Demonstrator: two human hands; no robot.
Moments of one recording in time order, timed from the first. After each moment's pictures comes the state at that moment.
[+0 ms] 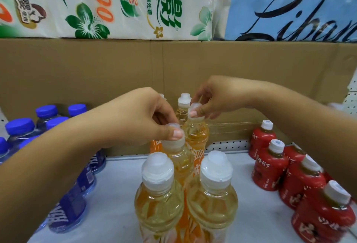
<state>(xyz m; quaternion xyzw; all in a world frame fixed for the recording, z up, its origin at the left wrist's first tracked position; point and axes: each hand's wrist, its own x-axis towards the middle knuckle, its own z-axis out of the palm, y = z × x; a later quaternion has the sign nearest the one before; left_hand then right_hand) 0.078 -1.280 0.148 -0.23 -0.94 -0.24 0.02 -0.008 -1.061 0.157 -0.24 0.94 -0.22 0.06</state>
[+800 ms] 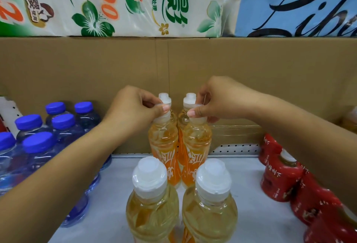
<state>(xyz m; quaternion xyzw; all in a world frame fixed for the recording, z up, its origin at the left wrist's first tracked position) 0.026 -1.284 0.104 -0.04 -0.89 -0.40 0.21 -0.011 -1.071 0.142 -0.23 0.95 -0.19 -0.05</state>
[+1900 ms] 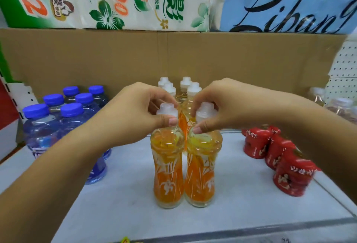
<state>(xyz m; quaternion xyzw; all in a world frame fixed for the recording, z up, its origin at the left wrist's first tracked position) 0.160 -1.293 0.110 -0.20 -0.92 -0.30 0.13 0.143 -1.070 0.138 -0.31 0.95 -0.05 -0.07</state>
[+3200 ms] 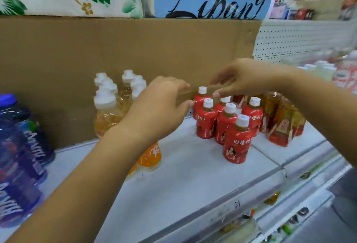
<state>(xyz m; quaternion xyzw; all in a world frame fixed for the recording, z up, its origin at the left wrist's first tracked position) 0.118 -1.169 0.090 -0.36 -0.88 -0.21 0.24 0.133 -0.931 0.142 -0.04 0.99 -0.09 -0.06</state>
